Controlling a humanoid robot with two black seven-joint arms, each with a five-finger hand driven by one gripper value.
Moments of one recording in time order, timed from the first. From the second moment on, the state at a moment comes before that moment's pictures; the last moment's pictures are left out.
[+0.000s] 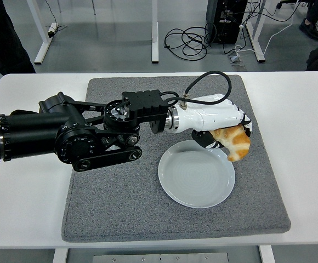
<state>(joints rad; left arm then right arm) -1.43 0.07 0.14 -1.14 1.43 0.23 -0.17 -0.11 0.00 0.00 0.15 -0.08 -0.06 0.22</state>
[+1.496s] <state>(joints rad) -1.20 0.11 0.14 -1.13 1.60 0.24 -0.19 -0.11 0.00 0.00 0.15 -0.08 -0.05 0.22</state>
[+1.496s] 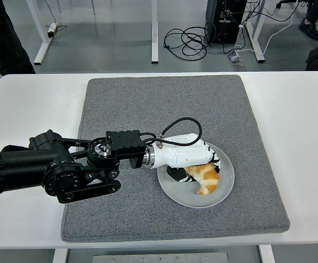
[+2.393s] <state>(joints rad) -1.19 0.15 0.14 -1.12 1.59 0.23 -0.19 -0.11 0.00 0.00 0.15 -0.08 -0.06 0.22</state>
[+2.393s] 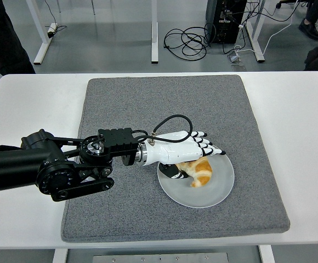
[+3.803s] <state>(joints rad) -1.57 0.32 0.09 -1.28 1.35 0.18 -0.21 -0.11 0.00 0.00 0.15 -0.08 -0.06 0.22</state>
